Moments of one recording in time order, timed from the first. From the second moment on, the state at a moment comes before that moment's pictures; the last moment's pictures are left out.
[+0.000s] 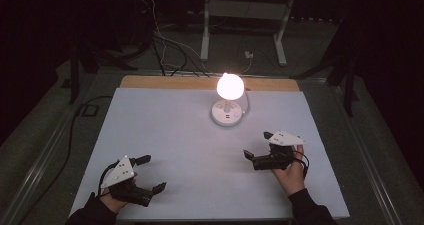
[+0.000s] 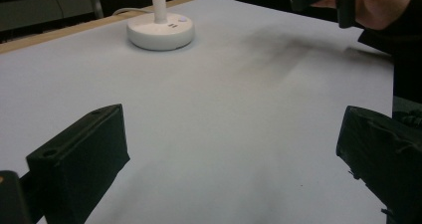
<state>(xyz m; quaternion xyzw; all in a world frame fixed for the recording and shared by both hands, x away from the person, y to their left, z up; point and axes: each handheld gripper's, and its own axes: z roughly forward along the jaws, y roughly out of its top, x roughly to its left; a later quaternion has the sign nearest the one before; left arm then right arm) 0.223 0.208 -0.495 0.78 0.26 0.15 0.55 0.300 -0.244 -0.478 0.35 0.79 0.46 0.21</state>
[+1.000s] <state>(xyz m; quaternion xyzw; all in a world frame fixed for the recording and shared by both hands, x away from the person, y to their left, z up) 0.223 0.207 -0.494 0.78 0.26 0.15 0.55 0.237 -0.311 -0.507 0.39 0.80 0.41 0.18</state>
